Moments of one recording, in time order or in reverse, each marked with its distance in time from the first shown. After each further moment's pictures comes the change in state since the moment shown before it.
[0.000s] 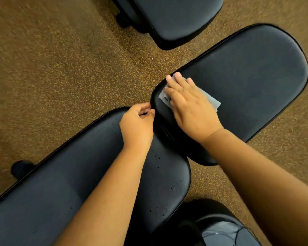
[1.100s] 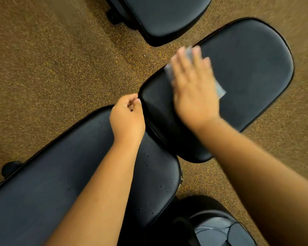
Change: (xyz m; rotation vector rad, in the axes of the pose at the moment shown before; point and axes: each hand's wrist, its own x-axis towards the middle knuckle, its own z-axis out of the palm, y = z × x) left_hand 0.000 0.014 0.010 -0.014 0.075 0.026; right_hand 0.009 0.020 -0.014 -0.248 0.042 0.262
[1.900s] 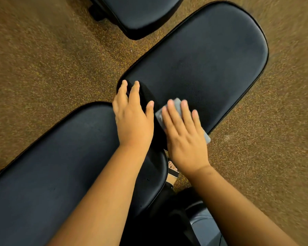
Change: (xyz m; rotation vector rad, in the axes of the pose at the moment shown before) left_hand -0.042 0.004 0.040 0.538 -0.066 0.399; right_hand -0.135 -0.006 0.005 0.144 -0.072 0.034
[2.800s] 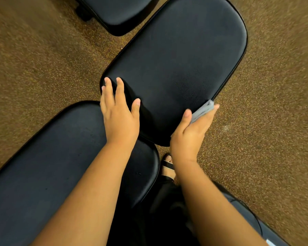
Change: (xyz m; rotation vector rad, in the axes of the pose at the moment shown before) left_hand -0.005 -0.005 0.014 0.058 -0.049 0.044; right_hand -0.005 0.002 0.017 0.799 0.443 0.957
